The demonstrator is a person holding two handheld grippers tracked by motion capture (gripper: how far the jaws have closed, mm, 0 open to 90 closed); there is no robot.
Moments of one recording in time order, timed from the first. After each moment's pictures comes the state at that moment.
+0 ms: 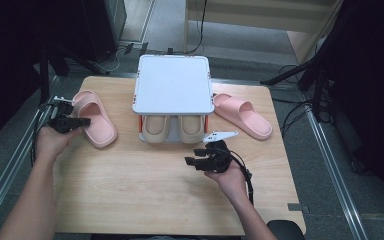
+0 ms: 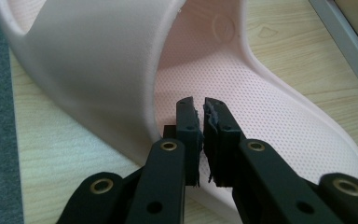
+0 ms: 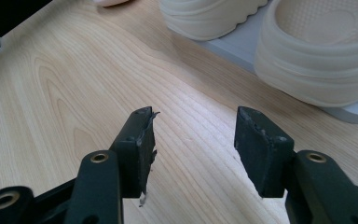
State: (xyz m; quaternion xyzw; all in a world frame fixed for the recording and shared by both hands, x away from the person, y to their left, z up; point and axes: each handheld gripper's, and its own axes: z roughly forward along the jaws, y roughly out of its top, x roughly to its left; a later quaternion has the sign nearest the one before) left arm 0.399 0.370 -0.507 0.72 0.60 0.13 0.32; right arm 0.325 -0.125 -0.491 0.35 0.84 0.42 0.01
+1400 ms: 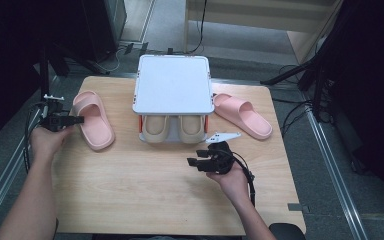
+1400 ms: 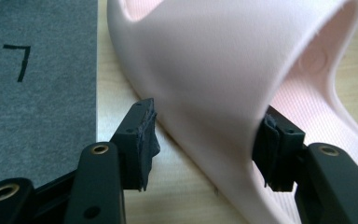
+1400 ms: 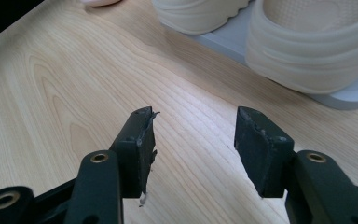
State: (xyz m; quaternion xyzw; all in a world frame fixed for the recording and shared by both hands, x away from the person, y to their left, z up) left arm 0.402 0.395 -0.510 0.66 0.67 0.16 0.30; right arm 0.321 -0.132 -0.491 0.36 0.83 0.42 0.02
